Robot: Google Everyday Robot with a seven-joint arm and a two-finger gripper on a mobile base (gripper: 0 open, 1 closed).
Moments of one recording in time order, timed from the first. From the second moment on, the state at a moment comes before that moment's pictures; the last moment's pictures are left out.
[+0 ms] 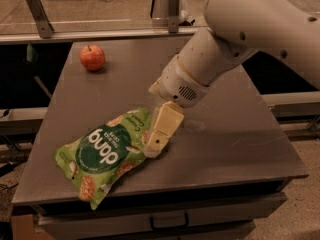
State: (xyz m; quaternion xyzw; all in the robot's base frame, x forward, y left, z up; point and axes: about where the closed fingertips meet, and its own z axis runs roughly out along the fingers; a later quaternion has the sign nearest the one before) arm 0.457 0.016 0.881 -0.66 0.69 0.22 0.20
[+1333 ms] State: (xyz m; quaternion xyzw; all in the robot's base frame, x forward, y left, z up) arm 0.467 0.034 0.846 -0.62 0.72 0.25 0.20
